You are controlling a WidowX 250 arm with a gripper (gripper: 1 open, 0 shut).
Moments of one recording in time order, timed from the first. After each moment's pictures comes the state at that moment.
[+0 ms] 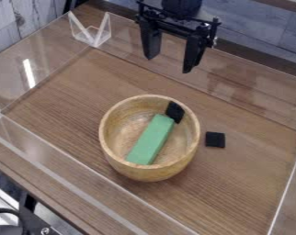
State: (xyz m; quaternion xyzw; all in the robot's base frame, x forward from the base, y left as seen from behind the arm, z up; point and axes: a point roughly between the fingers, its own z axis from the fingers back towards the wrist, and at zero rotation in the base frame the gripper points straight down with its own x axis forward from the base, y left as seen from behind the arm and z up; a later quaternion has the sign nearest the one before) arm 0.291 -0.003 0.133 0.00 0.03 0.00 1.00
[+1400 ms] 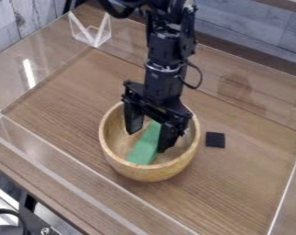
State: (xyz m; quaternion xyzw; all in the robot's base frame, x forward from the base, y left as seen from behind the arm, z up) arm 0.240 -0.005 0.043 0.00 0.10 -0.07 0.99
